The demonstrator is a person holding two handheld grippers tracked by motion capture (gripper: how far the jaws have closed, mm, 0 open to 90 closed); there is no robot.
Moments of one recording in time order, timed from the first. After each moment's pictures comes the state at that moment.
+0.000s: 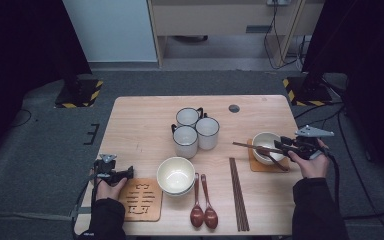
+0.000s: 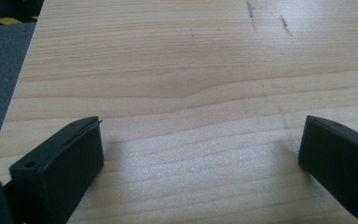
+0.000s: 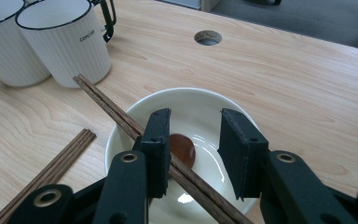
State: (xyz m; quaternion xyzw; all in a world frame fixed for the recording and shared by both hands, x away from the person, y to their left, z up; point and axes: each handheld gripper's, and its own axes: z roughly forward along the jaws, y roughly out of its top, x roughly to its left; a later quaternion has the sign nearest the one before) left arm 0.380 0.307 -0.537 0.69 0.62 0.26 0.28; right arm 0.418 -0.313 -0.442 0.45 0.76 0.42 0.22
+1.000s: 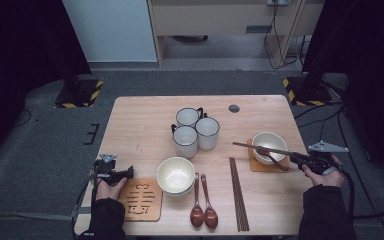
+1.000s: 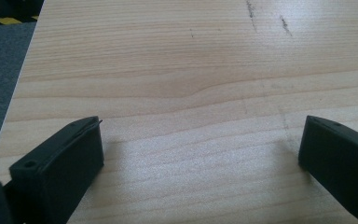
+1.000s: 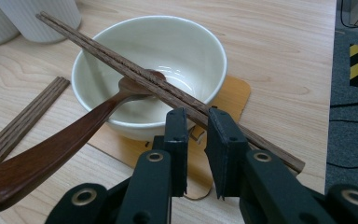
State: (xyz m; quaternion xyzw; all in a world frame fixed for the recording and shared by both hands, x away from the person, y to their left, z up) left arm 0.380 0.307 -0.537 0.69 0.62 0.26 0.28; right arm 0.383 -0.346 -0.465 0.49 0.76 0.37 0.22
